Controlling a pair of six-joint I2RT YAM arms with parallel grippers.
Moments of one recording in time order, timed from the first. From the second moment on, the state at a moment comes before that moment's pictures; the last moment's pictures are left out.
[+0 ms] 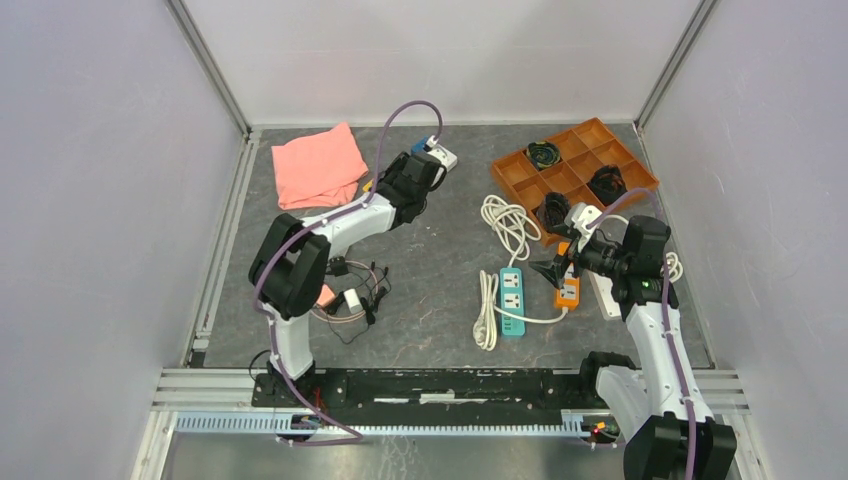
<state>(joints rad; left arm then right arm) -0.63 1.93 1.38 -0.17 -0.76 0.43 -0.14 0.84 0.57 -0.26 -1.01 -0.58</state>
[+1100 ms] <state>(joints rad) -0.44 1.80 1.41 -0.37 -0.22 0.15 -0.13 0.88 0.57 -0.24 -1.05 -0.56</state>
